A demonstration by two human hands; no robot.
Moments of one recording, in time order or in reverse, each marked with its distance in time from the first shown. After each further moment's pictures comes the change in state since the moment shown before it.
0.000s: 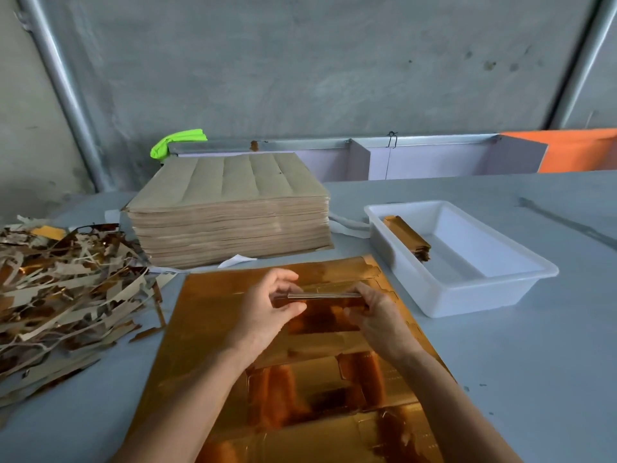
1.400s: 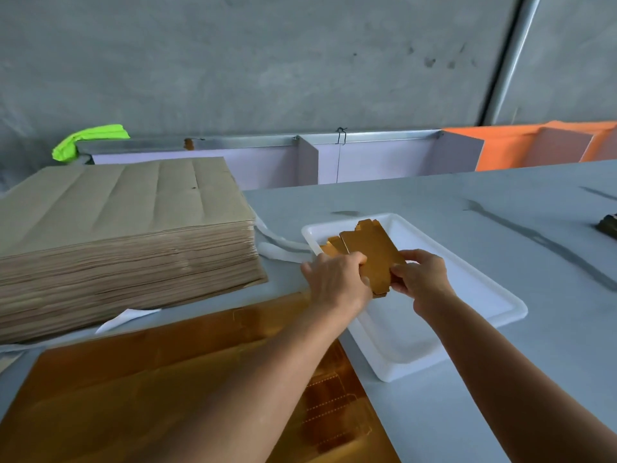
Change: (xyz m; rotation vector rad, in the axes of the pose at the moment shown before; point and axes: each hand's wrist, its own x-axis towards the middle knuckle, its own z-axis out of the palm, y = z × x) left_hand 0.164 0.092 0.194 0.525 -0.066 0.189; right_hand 0.137 0.075 -0.163 0.243 0.669 0.549
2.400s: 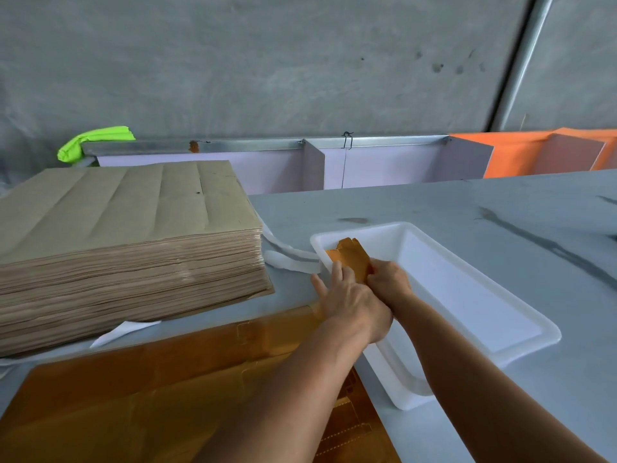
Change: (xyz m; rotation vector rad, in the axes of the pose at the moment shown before) left_hand 0.014 -0.005 0.019 0.319 -0.341 -0.063; right_hand 0.031 0.008 0.060 -0.673 -0.238 -0.284
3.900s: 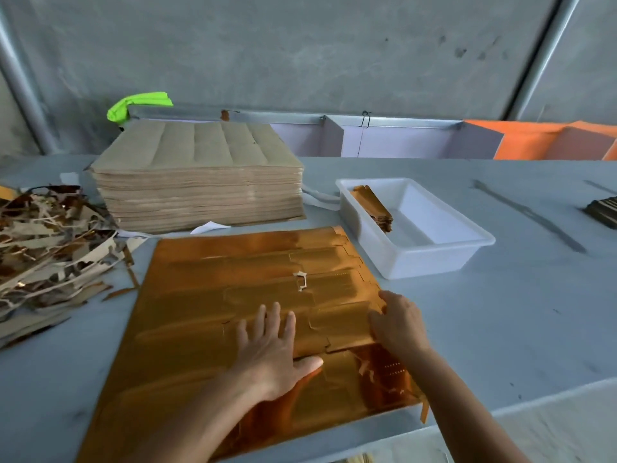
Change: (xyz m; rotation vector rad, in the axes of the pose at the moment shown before) left_hand -0.291 -0.126 0.051 0.107 -0.293 -0.070; right_hand -0.286 0.024 0.021 -0.177 -0.008 0.025
